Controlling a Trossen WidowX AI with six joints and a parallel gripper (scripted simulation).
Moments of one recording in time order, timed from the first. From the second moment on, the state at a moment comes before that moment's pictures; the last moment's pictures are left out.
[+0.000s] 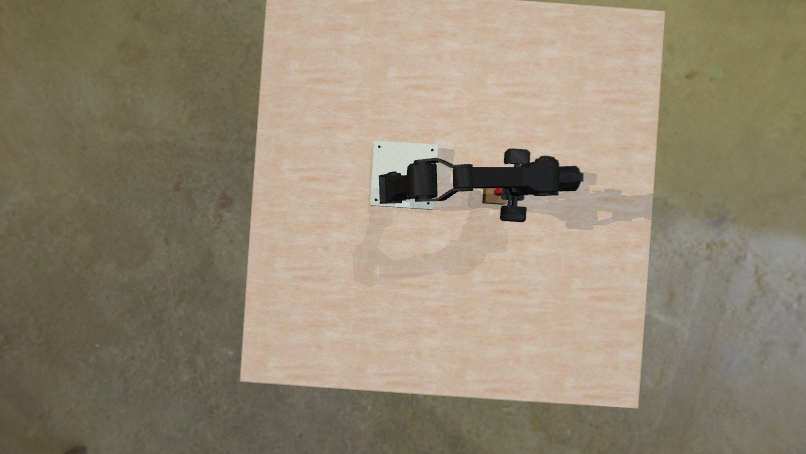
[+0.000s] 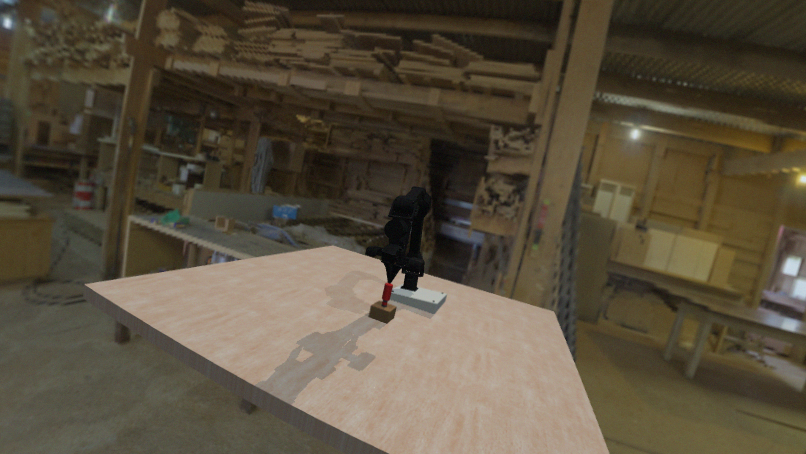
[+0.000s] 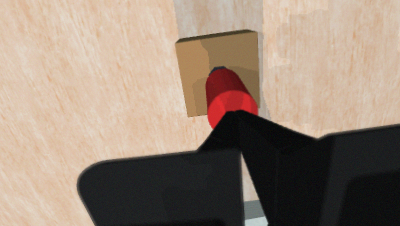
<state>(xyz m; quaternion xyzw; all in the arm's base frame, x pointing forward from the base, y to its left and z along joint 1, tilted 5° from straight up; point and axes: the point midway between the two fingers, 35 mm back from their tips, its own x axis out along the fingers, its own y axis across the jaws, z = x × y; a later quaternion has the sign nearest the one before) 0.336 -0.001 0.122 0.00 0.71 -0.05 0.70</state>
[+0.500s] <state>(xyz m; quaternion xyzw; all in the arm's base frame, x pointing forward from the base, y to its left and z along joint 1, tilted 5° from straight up) 0.336 -0.002 0.111 0.00 0.71 -0.05 0.70</state>
